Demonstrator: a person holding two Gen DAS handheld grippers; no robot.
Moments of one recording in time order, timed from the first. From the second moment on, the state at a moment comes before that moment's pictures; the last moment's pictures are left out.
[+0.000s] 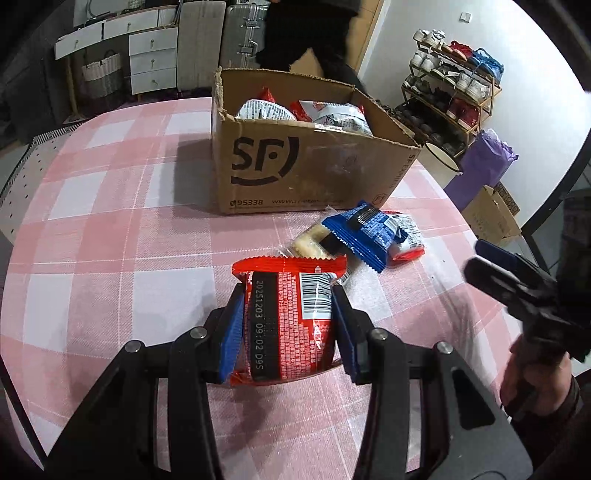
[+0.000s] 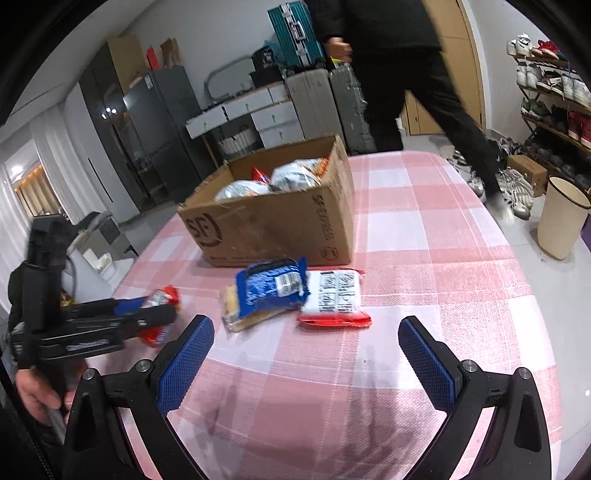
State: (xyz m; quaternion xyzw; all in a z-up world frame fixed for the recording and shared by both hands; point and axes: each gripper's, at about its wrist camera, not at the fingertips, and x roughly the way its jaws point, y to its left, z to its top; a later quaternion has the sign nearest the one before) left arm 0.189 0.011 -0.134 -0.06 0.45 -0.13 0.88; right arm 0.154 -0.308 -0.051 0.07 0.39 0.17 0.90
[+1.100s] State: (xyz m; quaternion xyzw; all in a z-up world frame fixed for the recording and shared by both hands) left arm 0.179 0.038 -0.139 -0.09 0.46 -0.12 0.88; right arm 0.235 -0.283 -0.113 -0.06 0.46 0.14 0.87
